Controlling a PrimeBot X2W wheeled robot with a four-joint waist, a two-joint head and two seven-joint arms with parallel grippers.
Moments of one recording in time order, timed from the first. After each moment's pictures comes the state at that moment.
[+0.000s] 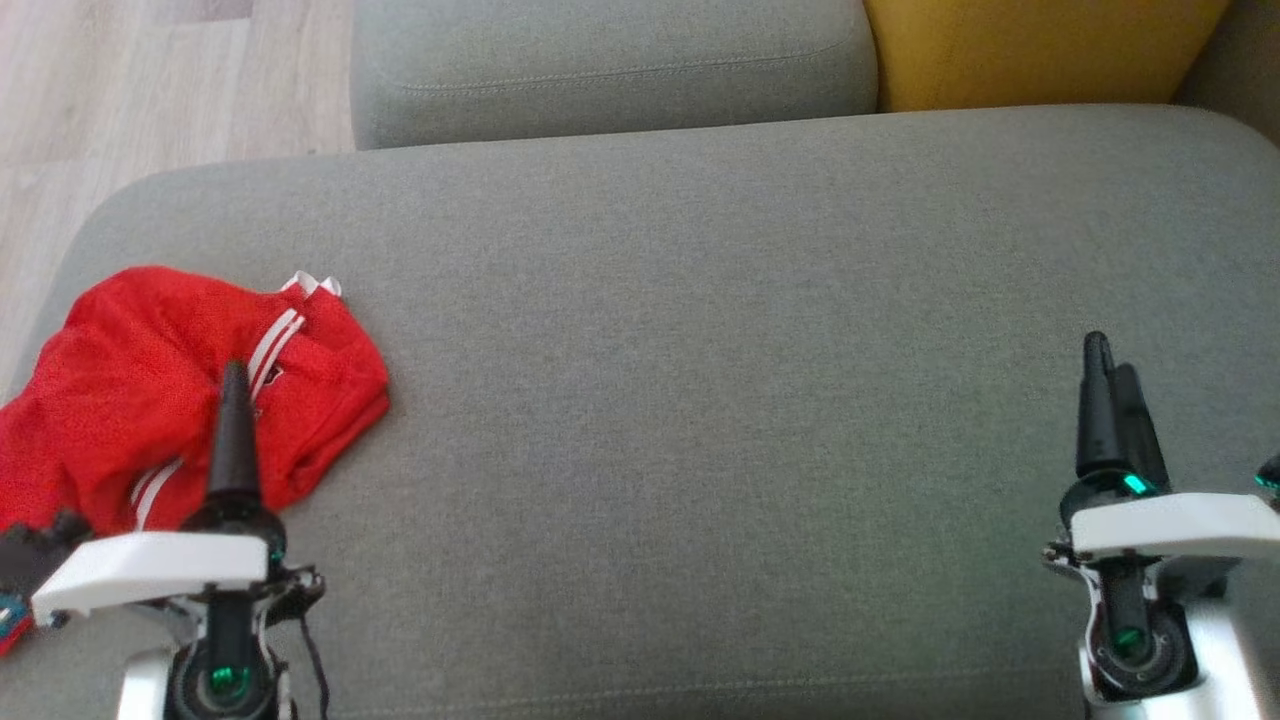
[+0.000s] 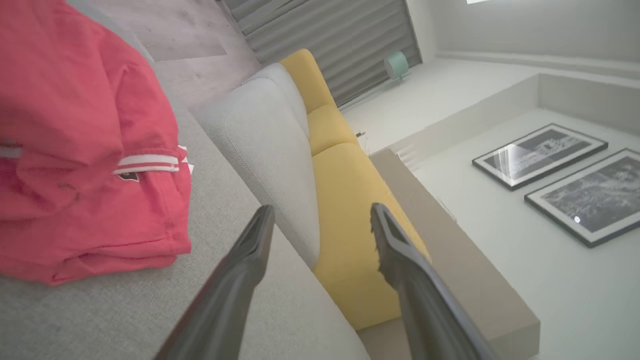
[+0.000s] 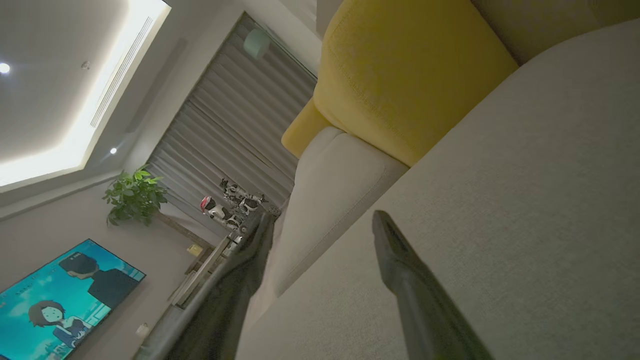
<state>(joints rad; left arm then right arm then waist) -0.05 0.03 0.07 0.09 -1.16 -0.07 -0.04 -0.08 -0.04 -0.06 0.15 0.90 0.13 -0.03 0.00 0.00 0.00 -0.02</state>
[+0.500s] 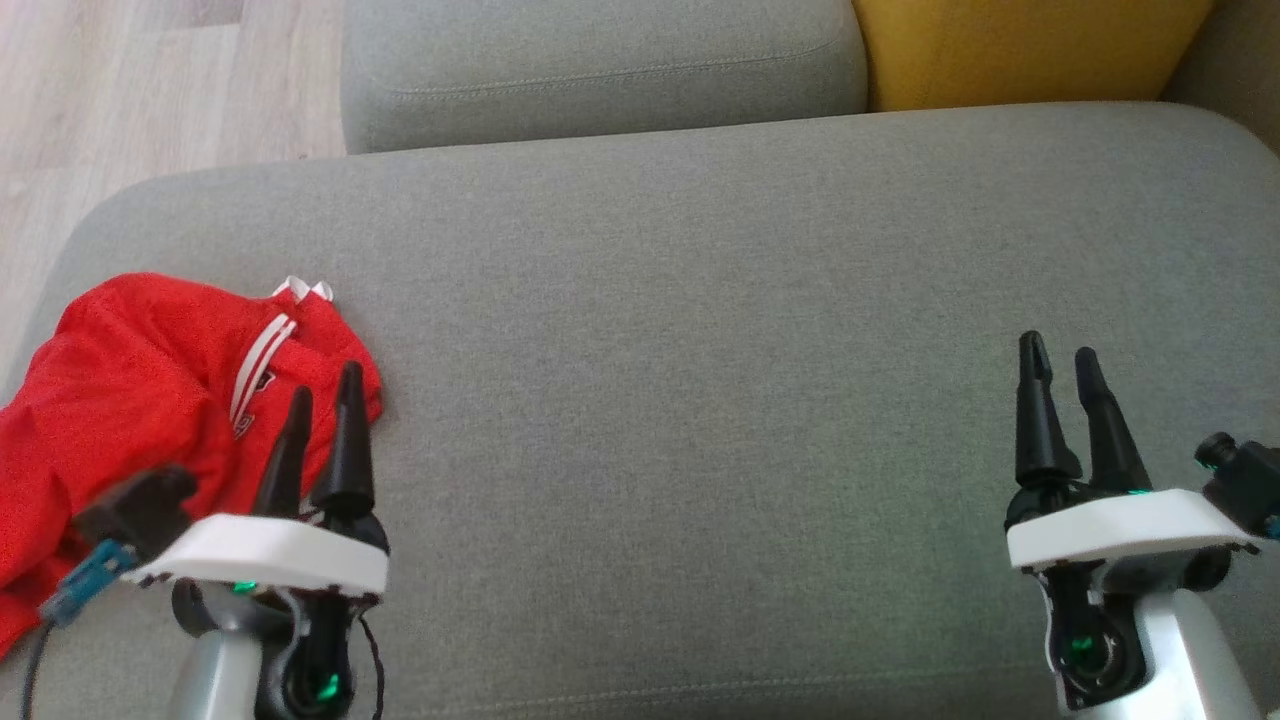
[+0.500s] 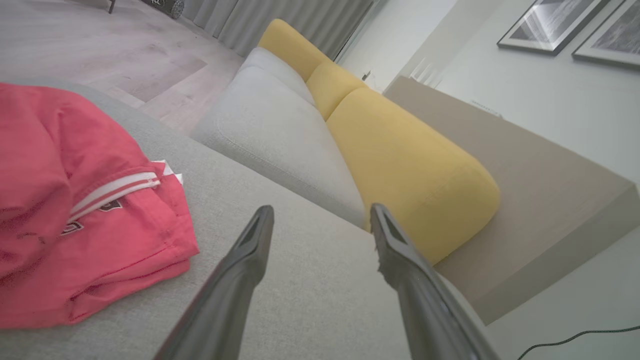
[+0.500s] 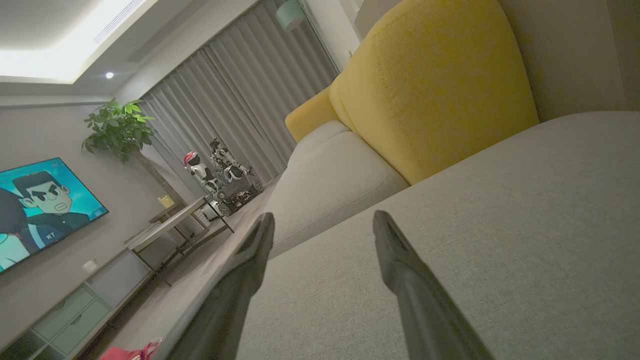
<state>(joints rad) -0.05 0.05 -0.08 0.07 -0.74 -0.02 -0.08 -0.08 -0.04 0.01 0.15 0.60 0.13 -0.08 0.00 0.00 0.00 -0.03</state>
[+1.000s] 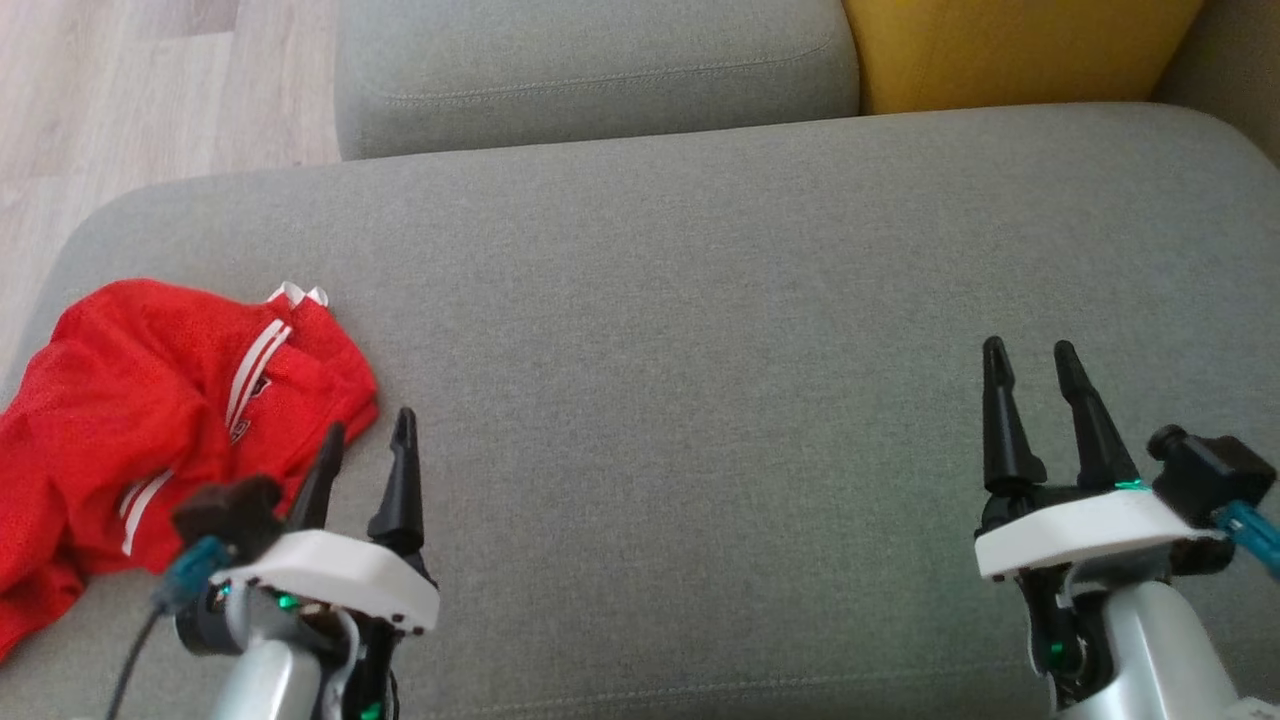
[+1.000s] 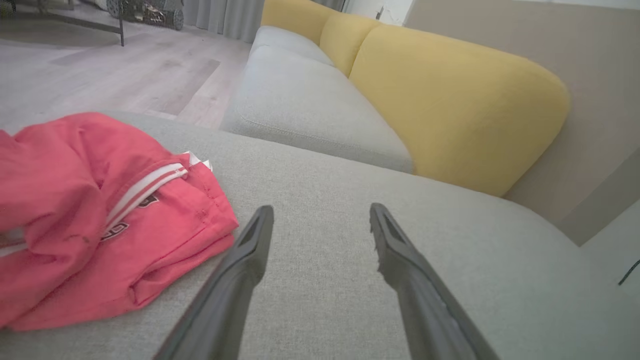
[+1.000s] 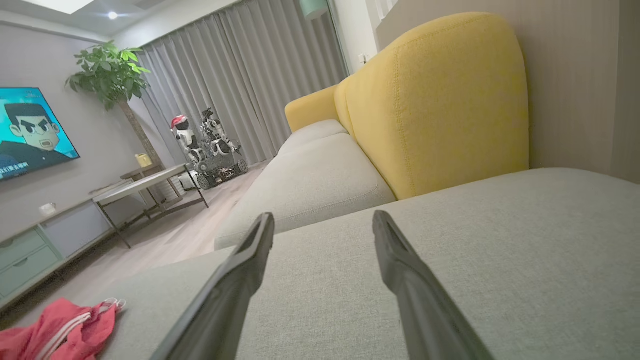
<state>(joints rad) -0.05 0.14 -0.25 0.14 -0.53 0.12 -0.12 -0.09 -0.04 0.03 0.18 0.38 0.13 -0.11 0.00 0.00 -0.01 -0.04</state>
